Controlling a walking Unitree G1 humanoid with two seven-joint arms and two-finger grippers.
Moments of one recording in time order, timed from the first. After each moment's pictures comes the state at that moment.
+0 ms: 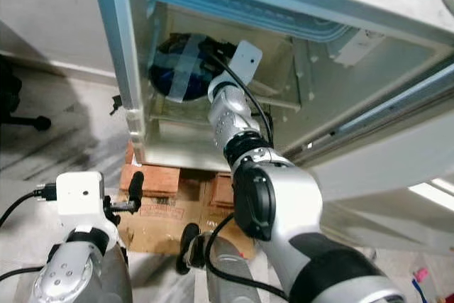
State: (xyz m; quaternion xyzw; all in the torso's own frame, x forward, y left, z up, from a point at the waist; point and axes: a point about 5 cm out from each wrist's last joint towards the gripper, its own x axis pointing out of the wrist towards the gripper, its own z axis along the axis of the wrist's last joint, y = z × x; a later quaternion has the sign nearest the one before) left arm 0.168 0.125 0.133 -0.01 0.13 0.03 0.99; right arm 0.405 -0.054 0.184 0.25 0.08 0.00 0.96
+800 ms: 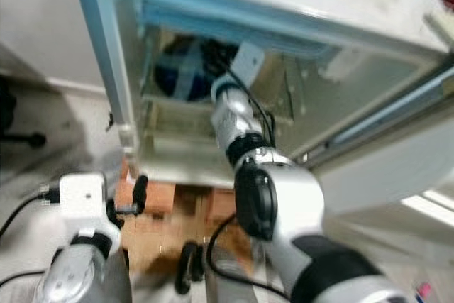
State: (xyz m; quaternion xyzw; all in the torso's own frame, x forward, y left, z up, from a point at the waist) left arm 0.158 0.123 0.124 -0.02 0.16 0.03 0.99; right arm 0.403 -0.052 0.180 0.24 0.09 -0.01 0.97
